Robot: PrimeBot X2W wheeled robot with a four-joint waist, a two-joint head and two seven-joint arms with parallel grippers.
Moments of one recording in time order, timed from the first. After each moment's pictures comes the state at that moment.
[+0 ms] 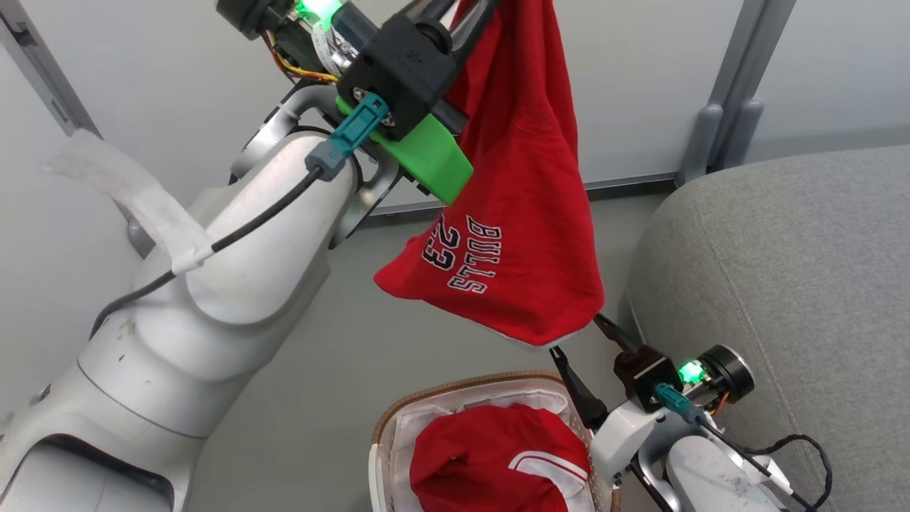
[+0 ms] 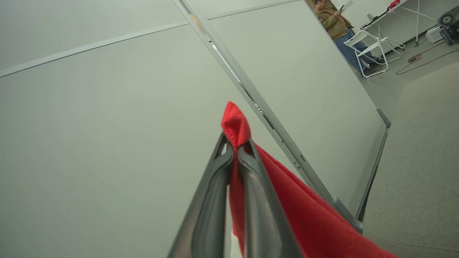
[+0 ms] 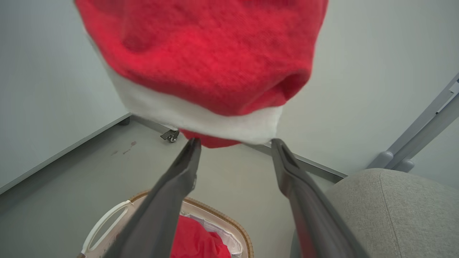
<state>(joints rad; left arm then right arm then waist) -1.07 0.19 -0.77 0.34 -0.26 -0.13 -0.19 -0.28 -0.05 0.32 0.48 -0.05 0.13 -0.26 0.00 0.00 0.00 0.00</state>
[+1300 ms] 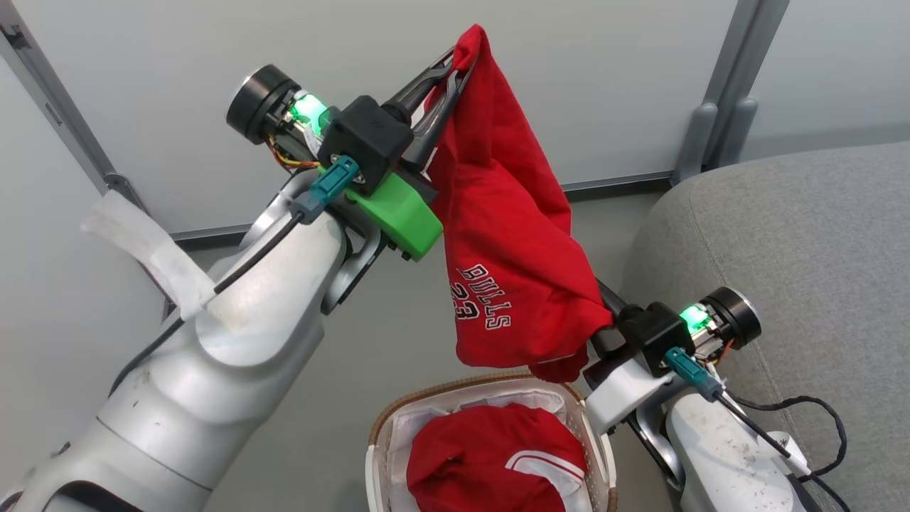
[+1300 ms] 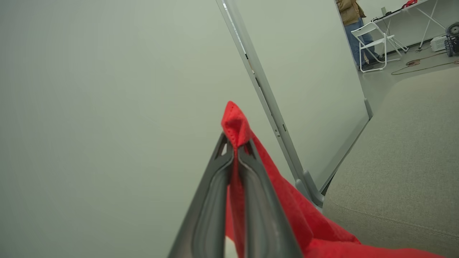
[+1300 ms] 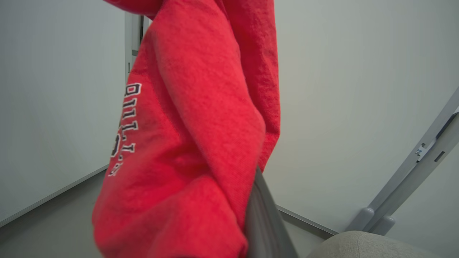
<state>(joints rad) -0.93 0.20 -0.80 0.42 -0.38 -0.10 -0.23 -0.33 -0.05 0.31 0.30 -0.07 0.13 -0.26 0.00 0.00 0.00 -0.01</state>
